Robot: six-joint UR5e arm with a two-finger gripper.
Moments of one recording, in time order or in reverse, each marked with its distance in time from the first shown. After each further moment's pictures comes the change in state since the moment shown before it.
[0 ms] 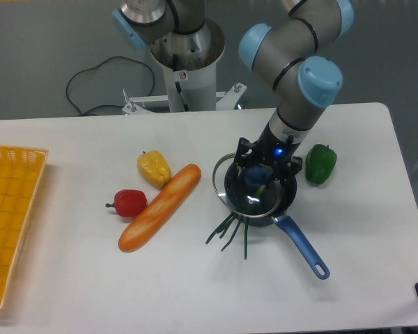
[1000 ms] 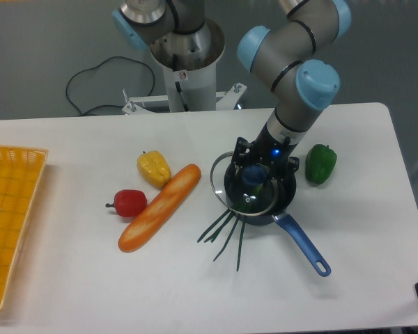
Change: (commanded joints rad) arm 0.005 -0.003 -0.009 0.000 0.002 0.017
